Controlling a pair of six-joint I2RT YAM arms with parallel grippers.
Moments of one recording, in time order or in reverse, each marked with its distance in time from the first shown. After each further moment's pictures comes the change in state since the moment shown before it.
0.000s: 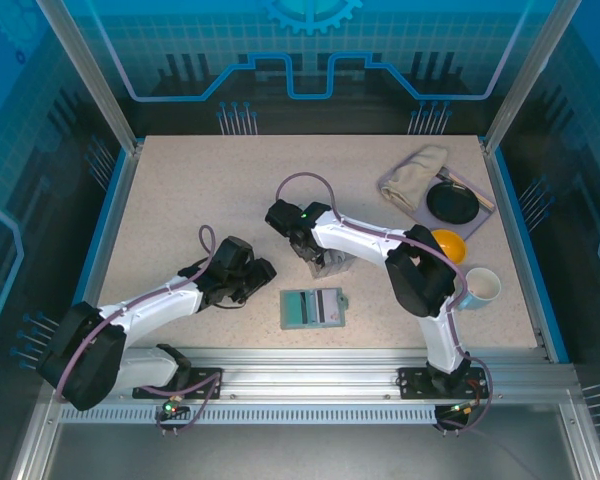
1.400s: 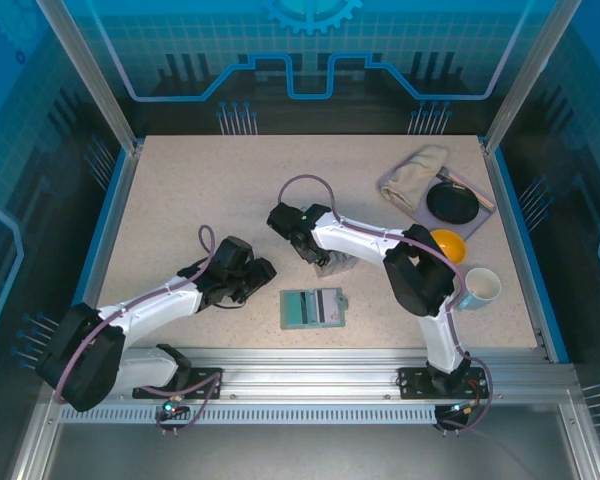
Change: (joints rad) left arm 0.000 -0.006 0.000 -0.001 0.000 0.000; right arm -0.004 0.005 -0.023 -0.012 0.043 0.010
